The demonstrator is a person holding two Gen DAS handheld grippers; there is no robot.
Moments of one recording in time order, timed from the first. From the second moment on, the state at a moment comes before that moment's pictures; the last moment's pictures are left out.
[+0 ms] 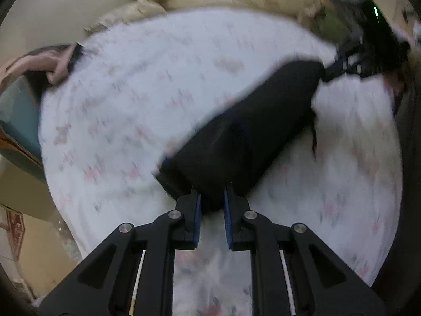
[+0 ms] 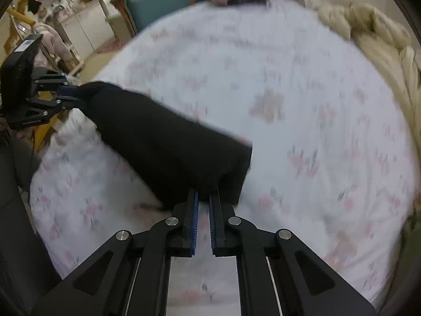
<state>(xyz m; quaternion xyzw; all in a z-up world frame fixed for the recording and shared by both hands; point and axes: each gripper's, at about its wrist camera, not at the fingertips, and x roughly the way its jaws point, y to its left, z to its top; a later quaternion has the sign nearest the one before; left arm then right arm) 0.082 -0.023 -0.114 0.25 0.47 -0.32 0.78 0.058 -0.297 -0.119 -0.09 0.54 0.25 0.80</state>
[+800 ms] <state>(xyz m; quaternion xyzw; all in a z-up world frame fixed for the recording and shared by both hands) 0.132 -0.024 -0.154 0.02 0.58 -0.20 0.79 0.097 -0.263 -0.151 -0.07 0.60 0.19 0.77</state>
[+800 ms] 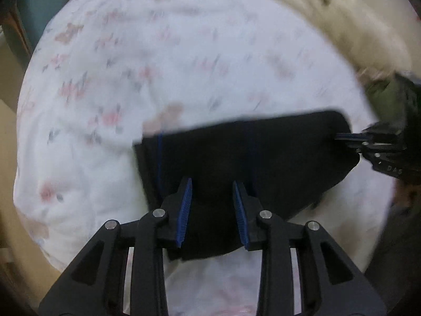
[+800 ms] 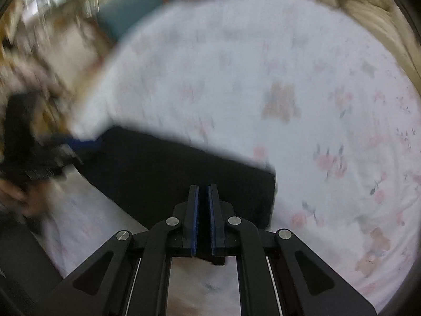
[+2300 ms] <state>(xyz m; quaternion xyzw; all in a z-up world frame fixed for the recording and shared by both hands) 0.165 -0.018 -0.118 -0.04 0.52 -0.16 0.84 0.143 -0.257 -0.128 0.12 0.54 0.21 0.81</state>
